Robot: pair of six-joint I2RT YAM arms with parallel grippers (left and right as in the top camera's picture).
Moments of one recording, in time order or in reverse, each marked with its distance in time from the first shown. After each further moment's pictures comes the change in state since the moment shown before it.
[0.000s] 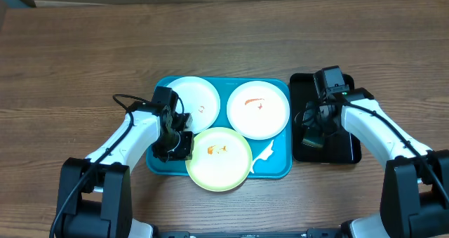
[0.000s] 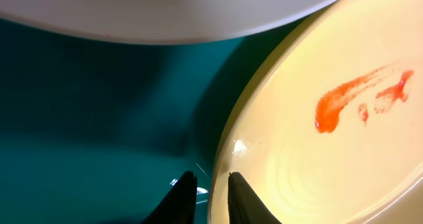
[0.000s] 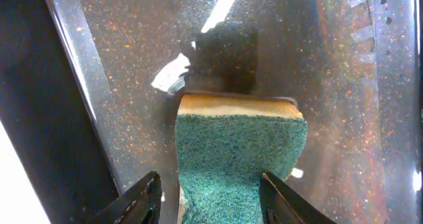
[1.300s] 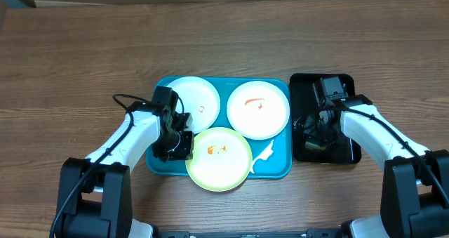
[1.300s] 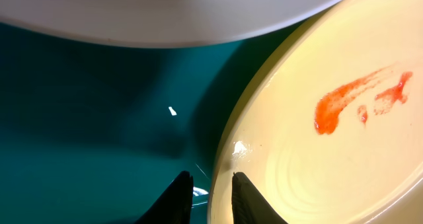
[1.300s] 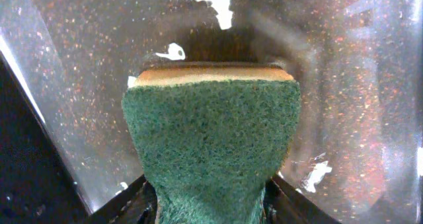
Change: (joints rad) left arm 0.000 0.000 0.000 0.003 0.000 0.000; right arm 0.000 -0.006 -0.058 -0.026 0.019 0.027
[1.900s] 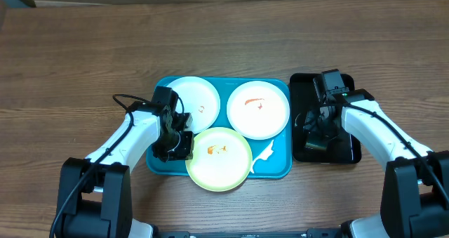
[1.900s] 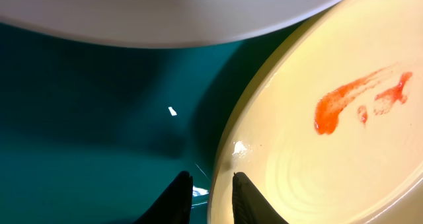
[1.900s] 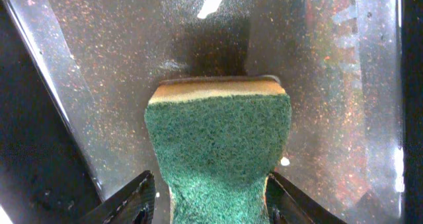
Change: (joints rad) left arm 0.000 0.000 0.000 0.000 0.000 0.000; right arm 0.000 0.000 0.050 -0.037 0.006 -0.002
